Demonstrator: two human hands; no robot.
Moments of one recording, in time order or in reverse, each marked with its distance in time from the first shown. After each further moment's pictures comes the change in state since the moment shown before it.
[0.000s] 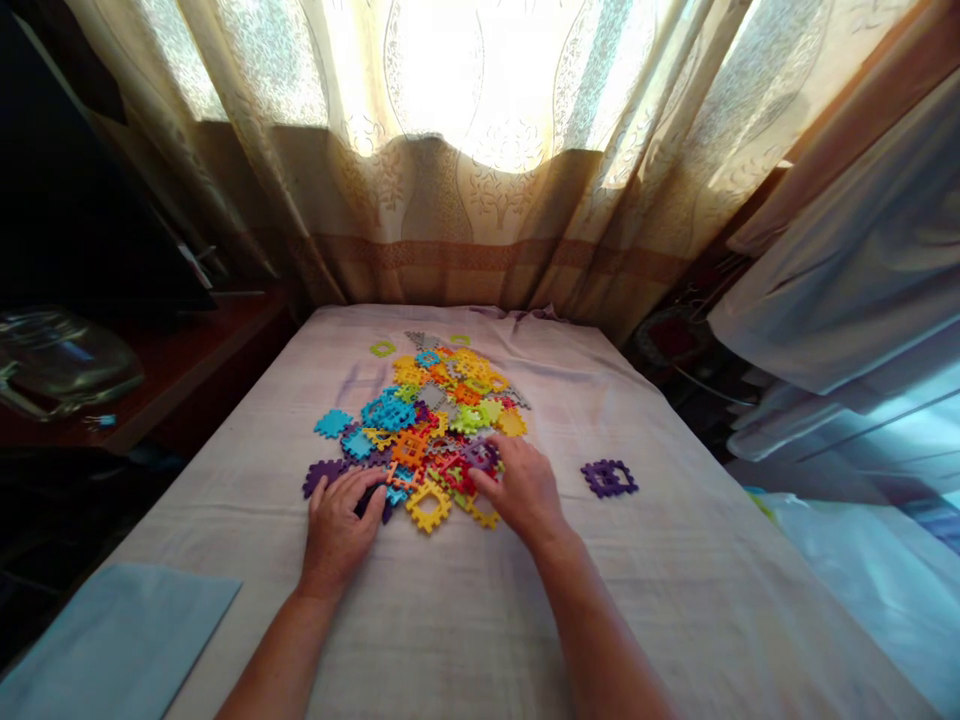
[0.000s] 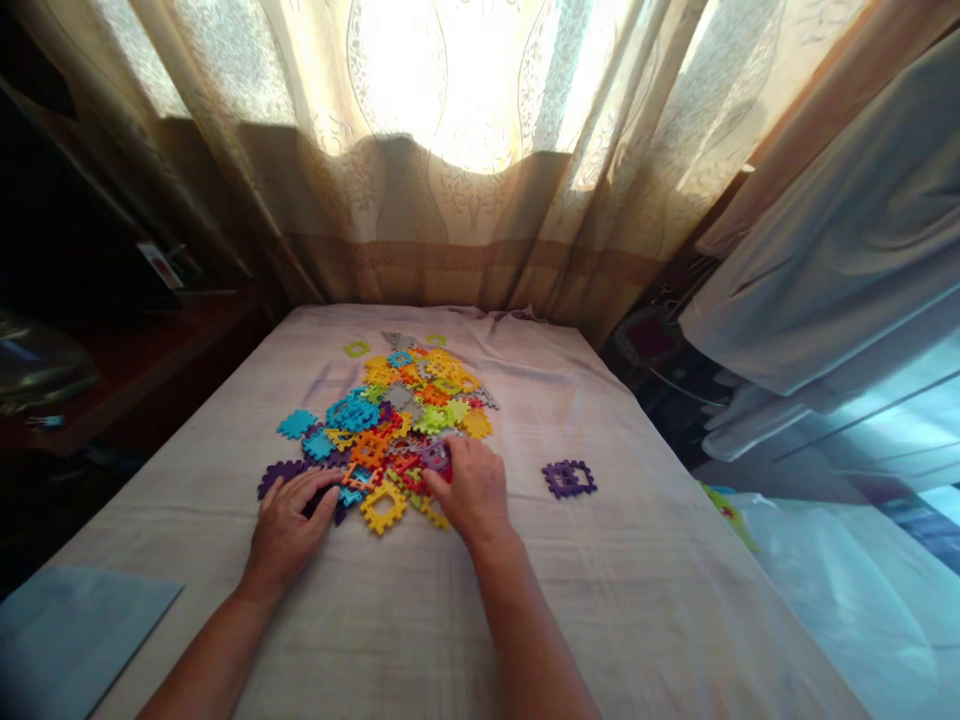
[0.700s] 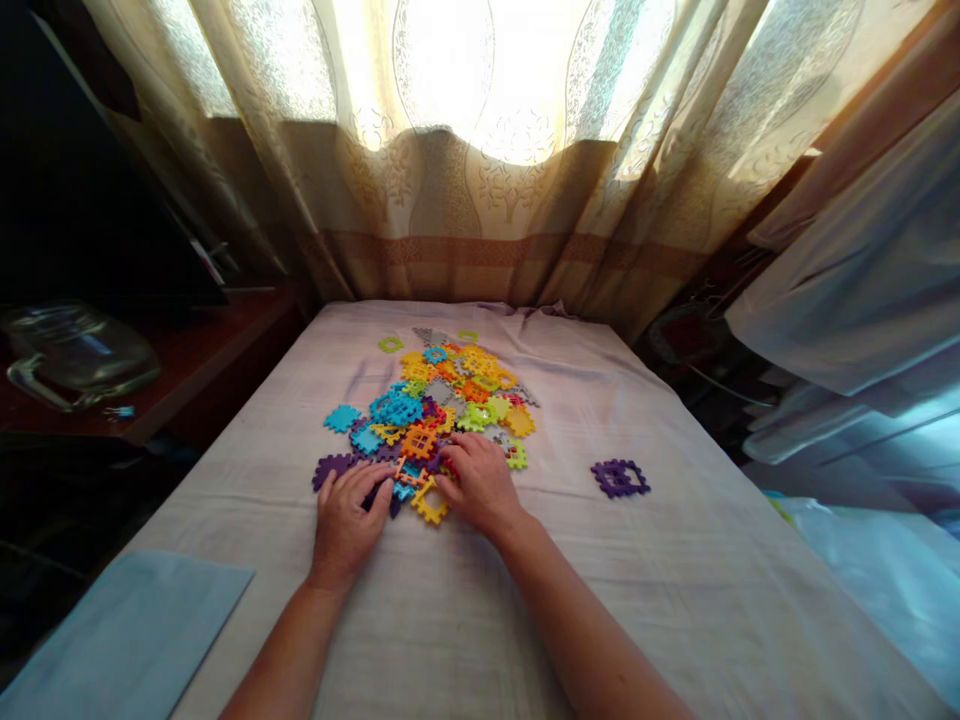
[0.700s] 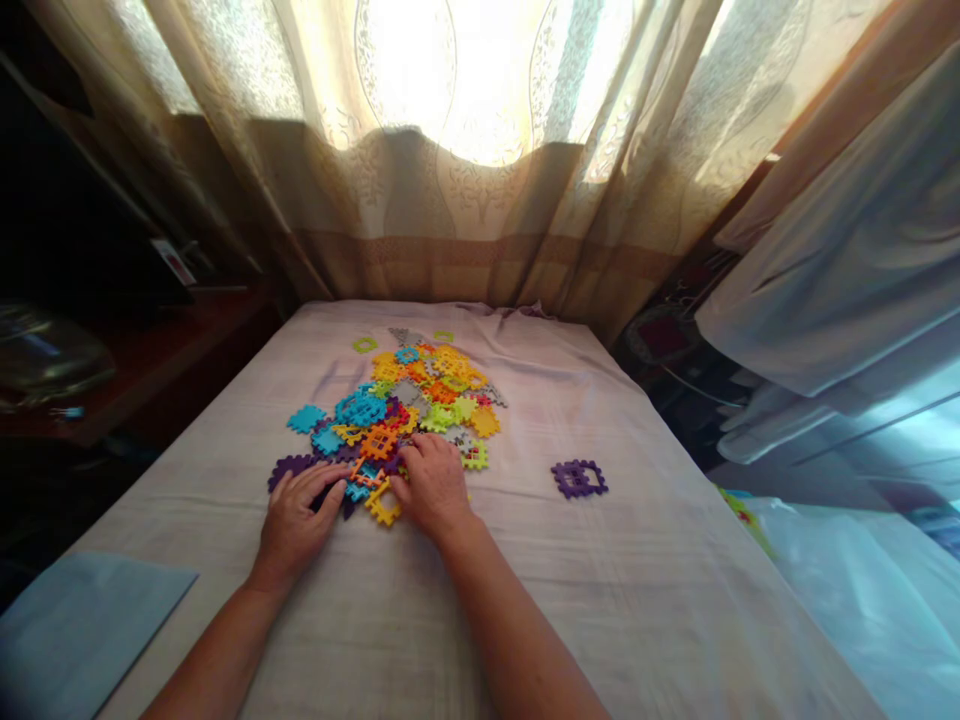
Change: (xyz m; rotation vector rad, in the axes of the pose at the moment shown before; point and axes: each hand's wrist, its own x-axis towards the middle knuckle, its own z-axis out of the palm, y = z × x) left_hand -0.001 0.000 0.001 -0.023 0.006 -0.004; right_hand 0.007 -0.039 0.033 0.122 -0.054 -0.286
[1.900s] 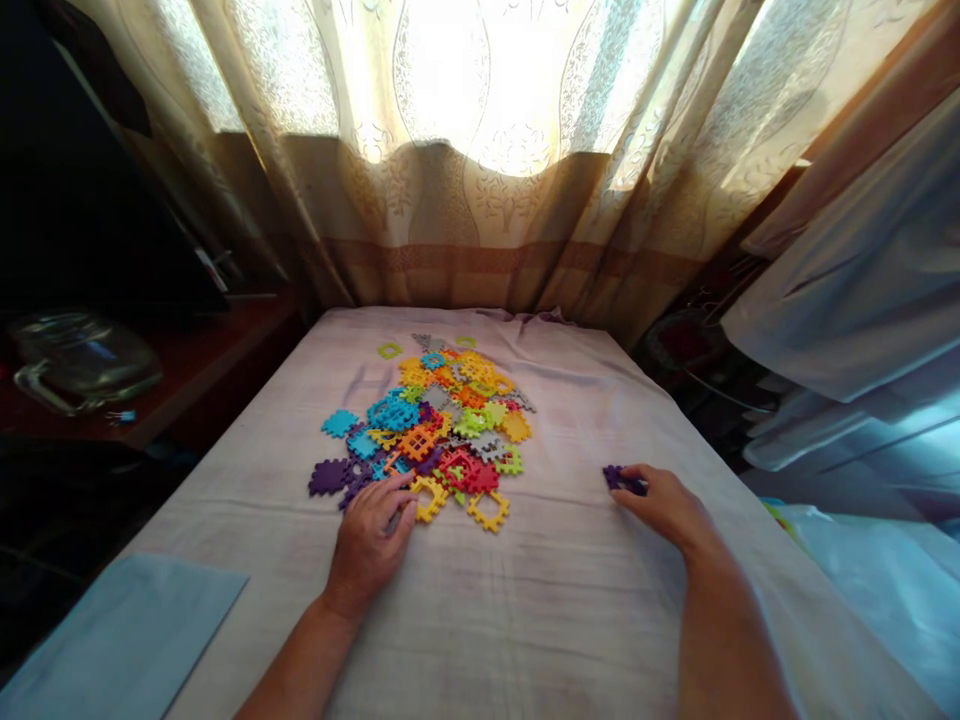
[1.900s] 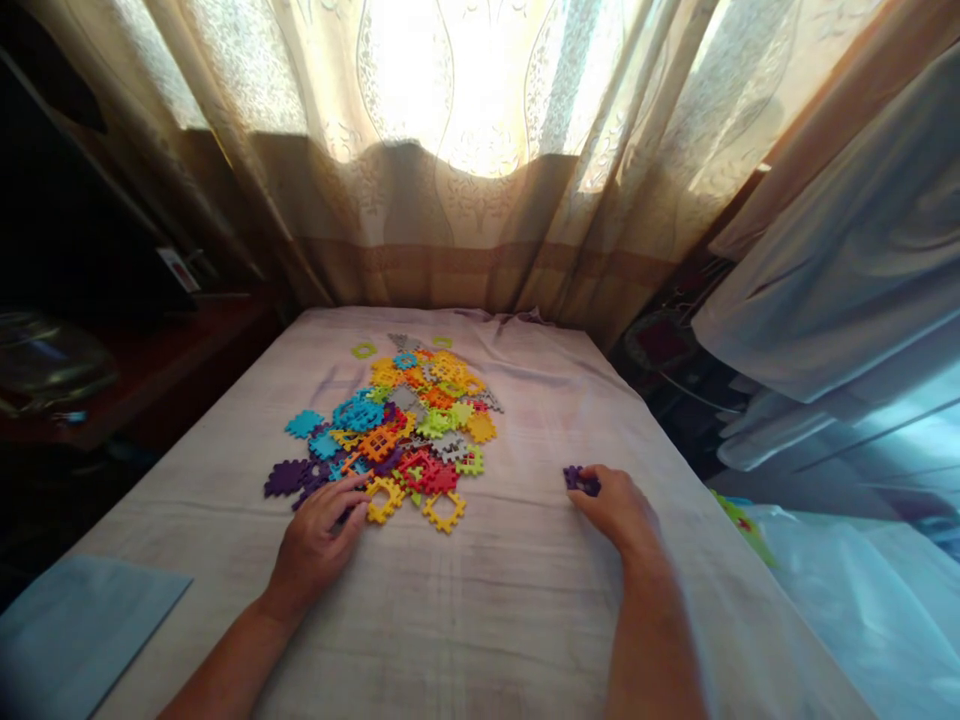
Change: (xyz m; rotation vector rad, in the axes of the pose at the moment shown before) left_hand -0.010 0.032 0.002 -0.092 0.012 0.274; right_hand -0.088 0.181 -0.104 -0.227 -0.184 0.845
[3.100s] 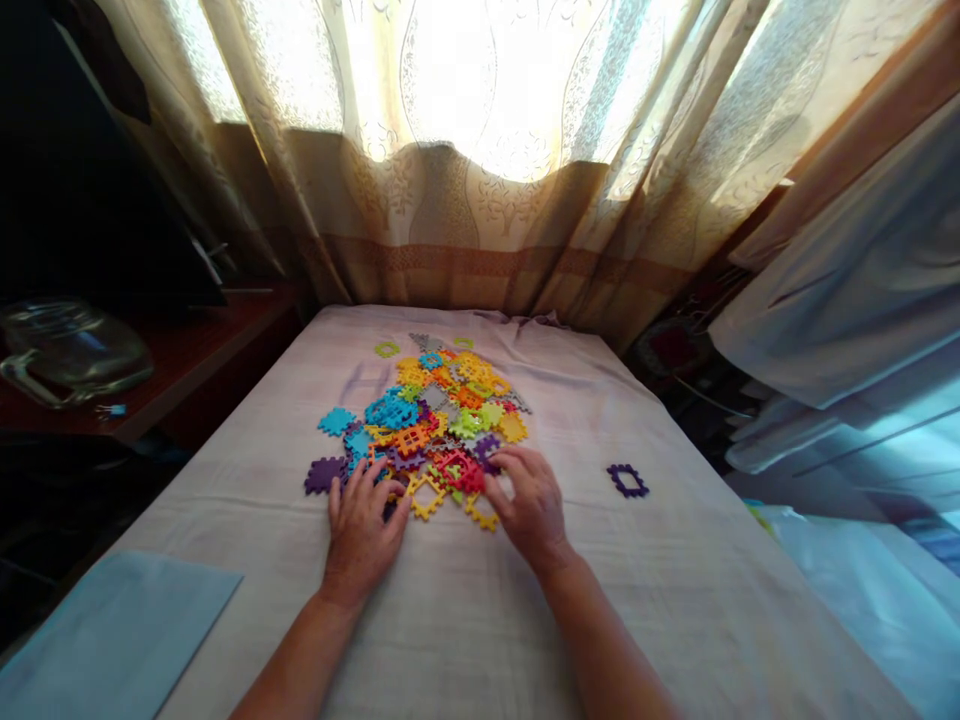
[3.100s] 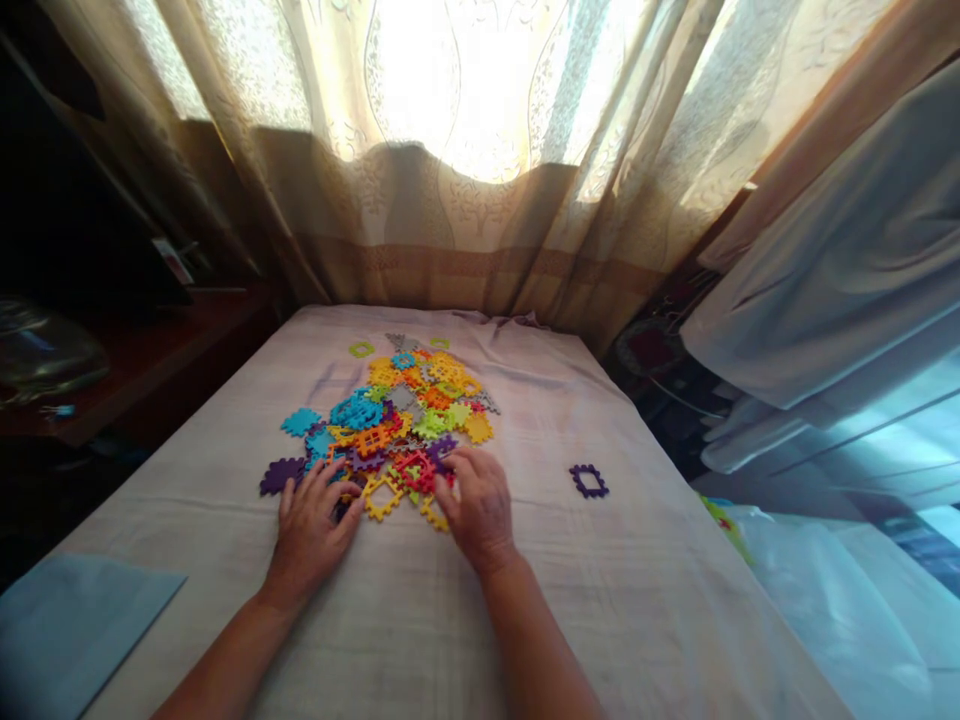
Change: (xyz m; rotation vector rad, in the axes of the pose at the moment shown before) left_hand -0.005 -0.003 0.007 0.183 -0.032 -0.217; right_hand -0.070 -0.143 0.050 0.448 0.587 -0.785
